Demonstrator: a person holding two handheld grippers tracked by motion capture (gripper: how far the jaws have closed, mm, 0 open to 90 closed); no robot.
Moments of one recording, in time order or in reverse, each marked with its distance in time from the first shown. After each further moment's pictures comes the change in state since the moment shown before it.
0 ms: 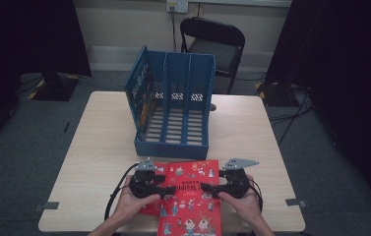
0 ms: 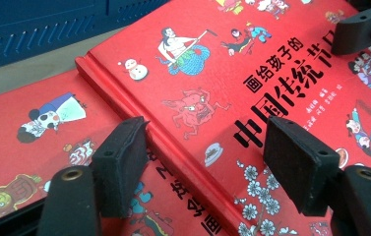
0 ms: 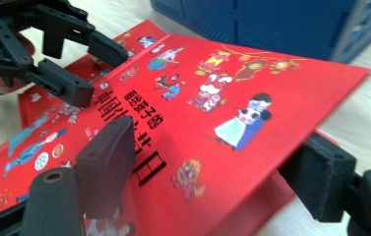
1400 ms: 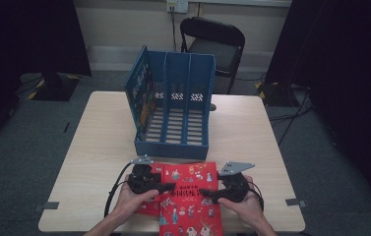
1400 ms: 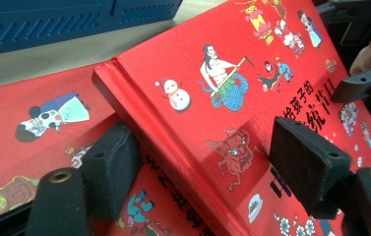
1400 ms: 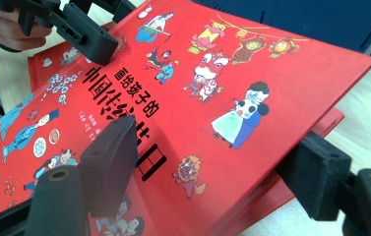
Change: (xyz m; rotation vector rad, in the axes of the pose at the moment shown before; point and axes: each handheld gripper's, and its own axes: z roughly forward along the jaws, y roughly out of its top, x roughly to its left) left arm 0.015 0.003 0.000 -0.026 -0.089 -0.127; right arm 0.011 -0.001 -0.004 0.055 0.013 -0.128
